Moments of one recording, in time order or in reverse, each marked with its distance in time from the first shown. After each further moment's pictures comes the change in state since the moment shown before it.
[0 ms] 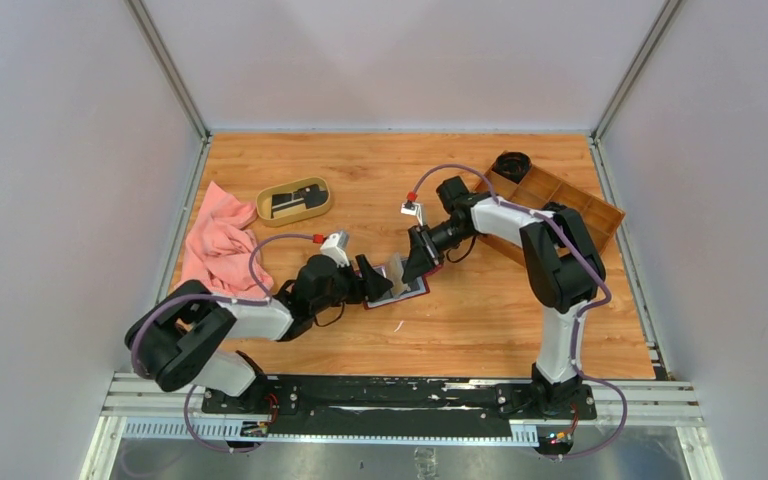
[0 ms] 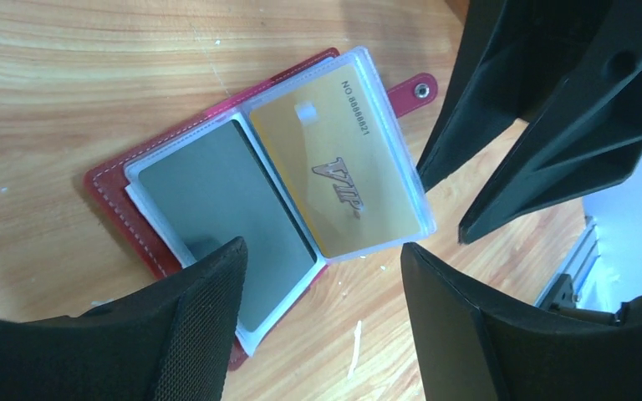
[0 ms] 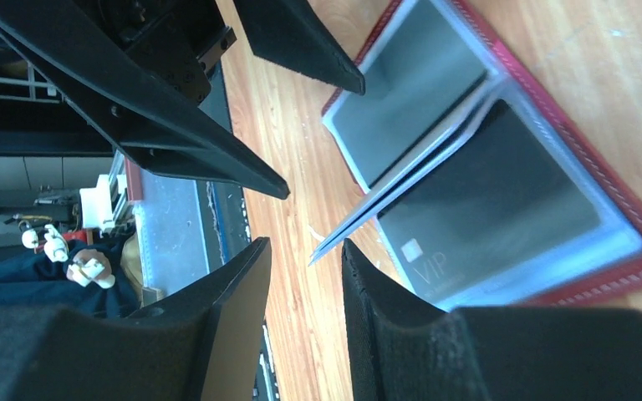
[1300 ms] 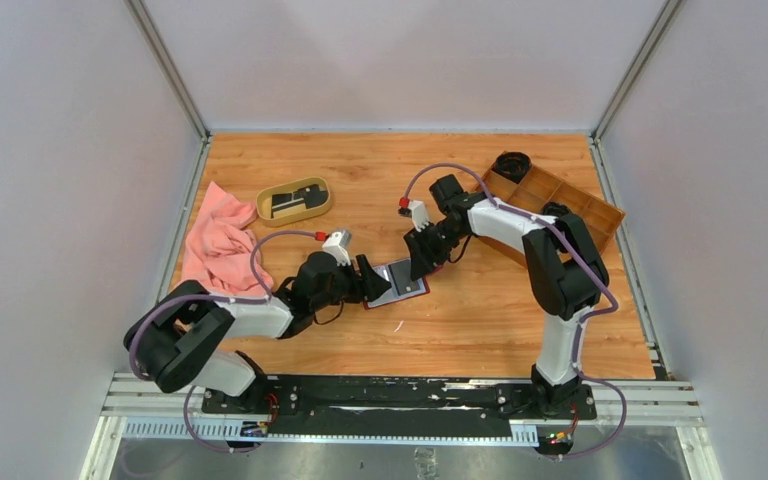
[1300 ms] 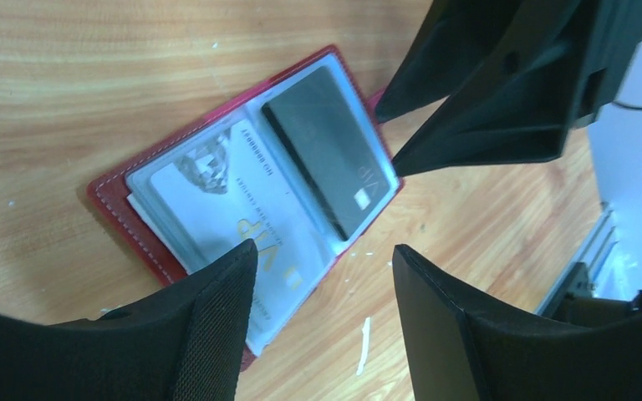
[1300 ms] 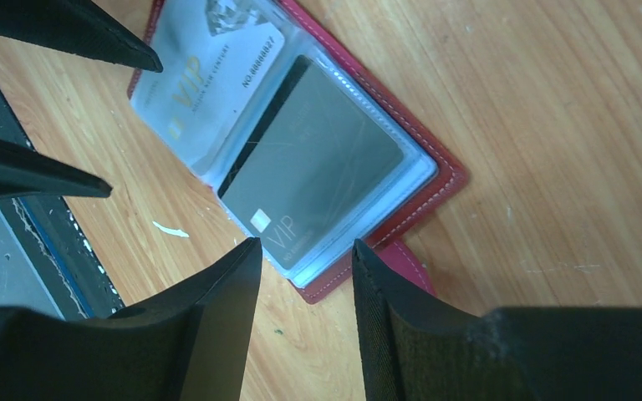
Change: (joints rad) left arm 0.016 -0.059 0.006 -0.052 0.032 0.049; right arm 0.054 -0.053 0.000 0.023 0.454 -0.030
